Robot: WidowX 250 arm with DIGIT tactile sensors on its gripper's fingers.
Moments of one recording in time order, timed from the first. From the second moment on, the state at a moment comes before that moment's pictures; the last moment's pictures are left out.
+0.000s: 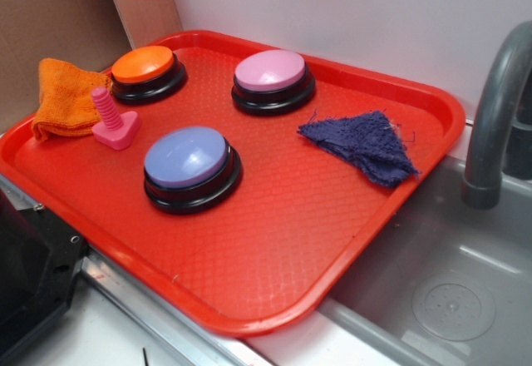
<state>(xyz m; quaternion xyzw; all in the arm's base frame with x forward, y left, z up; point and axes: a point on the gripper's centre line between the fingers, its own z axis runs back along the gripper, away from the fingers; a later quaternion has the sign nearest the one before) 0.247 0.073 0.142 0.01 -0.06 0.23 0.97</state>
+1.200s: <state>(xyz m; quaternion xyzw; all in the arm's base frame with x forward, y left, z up) 0.269 0.117 0.057 0.03 -0.09 0.31 0.95</state>
